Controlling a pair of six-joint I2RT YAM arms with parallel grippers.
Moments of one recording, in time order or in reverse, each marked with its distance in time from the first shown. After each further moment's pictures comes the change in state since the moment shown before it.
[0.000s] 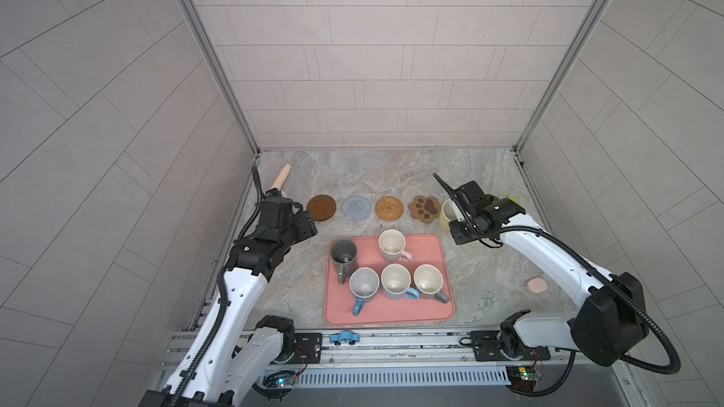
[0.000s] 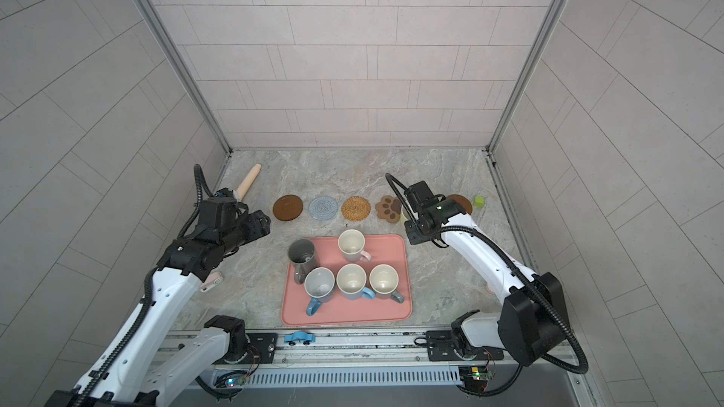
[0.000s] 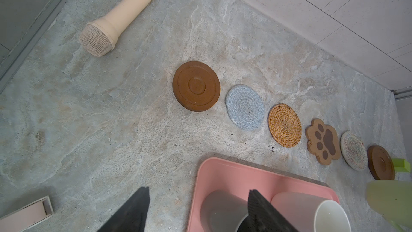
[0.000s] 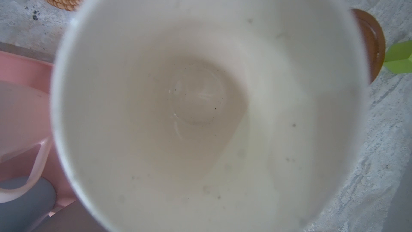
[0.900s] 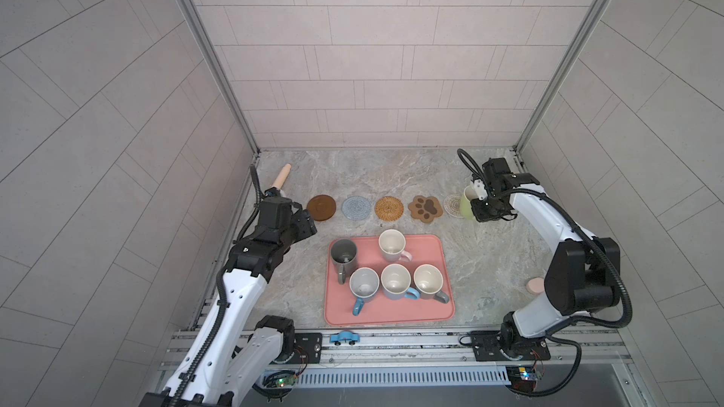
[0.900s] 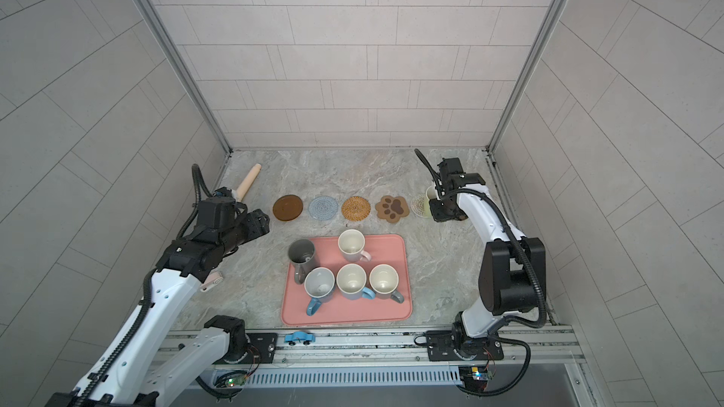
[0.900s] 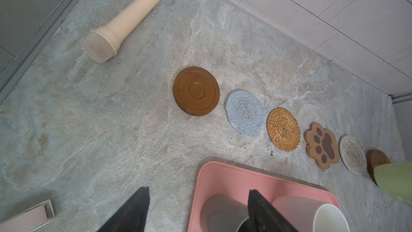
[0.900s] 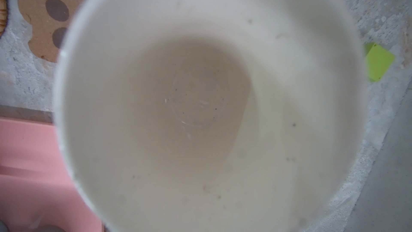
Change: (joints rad) left arm 0.000 -0.012 0.000 0.013 -0.011 0.001; right arm -0.341 0.264 0.209 -0.029 -0.100 -0.235
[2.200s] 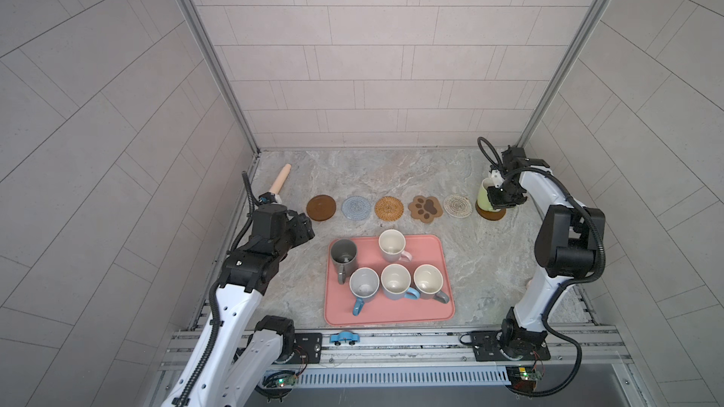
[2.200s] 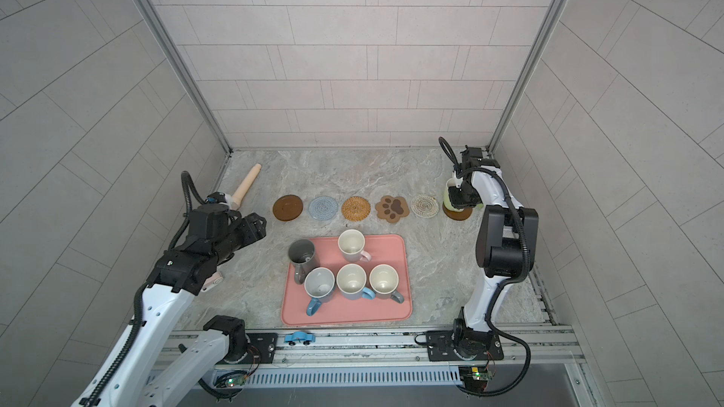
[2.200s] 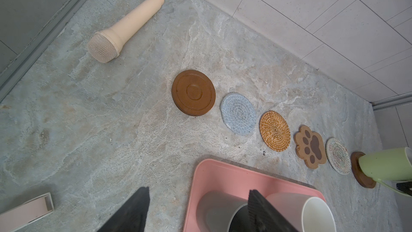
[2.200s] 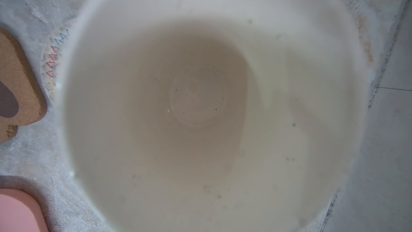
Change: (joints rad) left arm 0.000 -0.105 -0.026 -0.022 0.005 -0.028; right arm -0.198 0.262 0.236 -0.032 -0.002 -0.077
